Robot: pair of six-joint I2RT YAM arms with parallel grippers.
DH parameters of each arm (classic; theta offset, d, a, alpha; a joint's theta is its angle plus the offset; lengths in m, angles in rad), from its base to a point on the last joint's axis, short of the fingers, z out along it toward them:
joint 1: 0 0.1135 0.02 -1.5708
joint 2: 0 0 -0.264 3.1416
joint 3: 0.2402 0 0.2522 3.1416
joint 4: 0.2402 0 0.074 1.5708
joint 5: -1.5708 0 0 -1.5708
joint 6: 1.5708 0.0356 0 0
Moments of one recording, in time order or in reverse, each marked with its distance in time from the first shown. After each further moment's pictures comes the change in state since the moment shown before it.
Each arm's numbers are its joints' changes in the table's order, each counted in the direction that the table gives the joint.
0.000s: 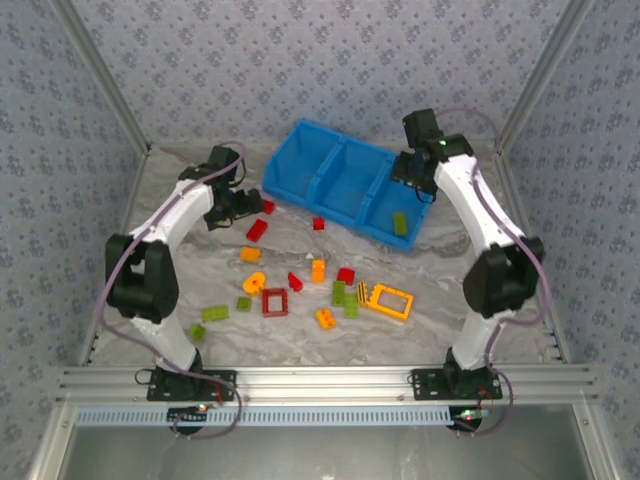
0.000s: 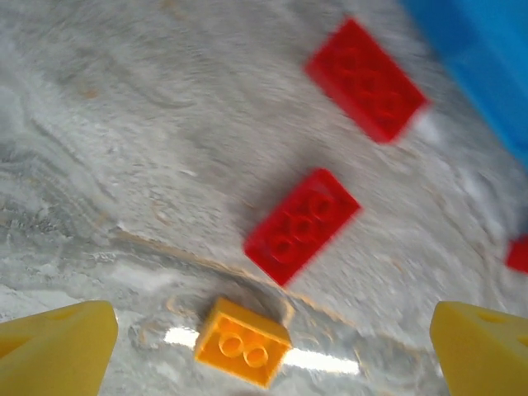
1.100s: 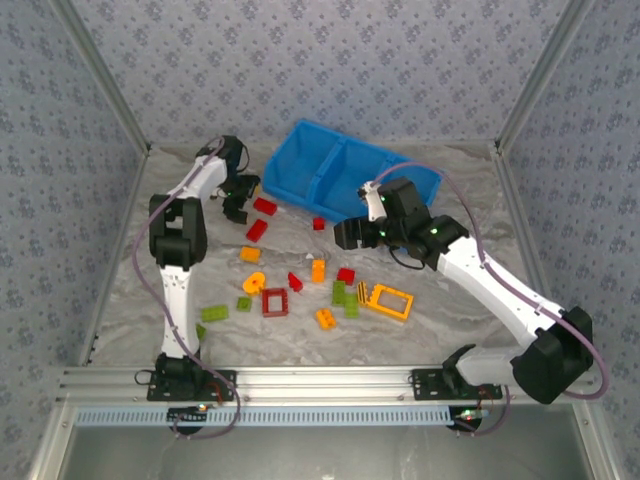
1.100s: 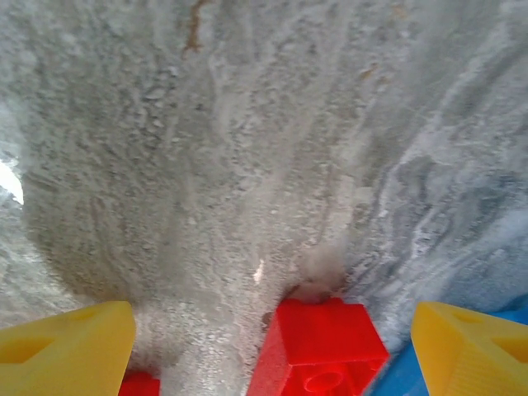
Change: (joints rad) left arm 0.068 0.556 0.546 0.117 -0.188 -0.853; right arm 0.324 -0.478 -0.668 -0.474 0.344 -0.229
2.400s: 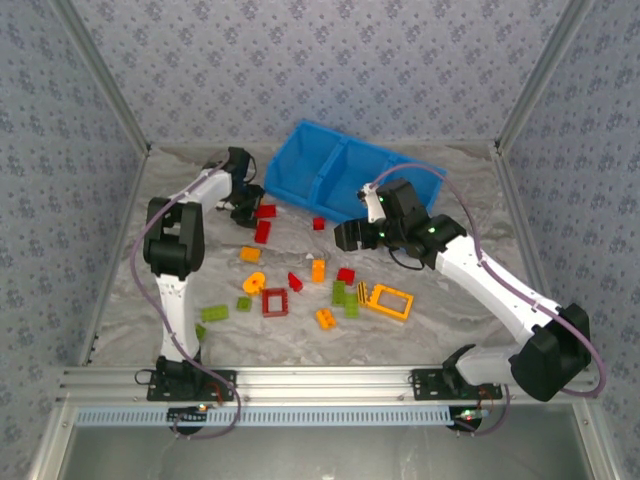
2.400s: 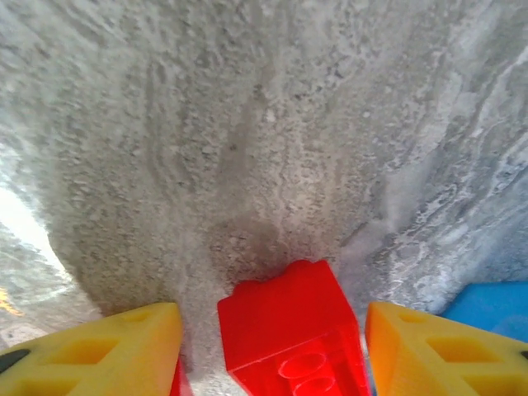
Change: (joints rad) left arm -0.052 -0.137 -0.286 -0.230 -0.012 -0.135; right arm -0.004 0.014 -0.005 0.016 -0.001 0.001
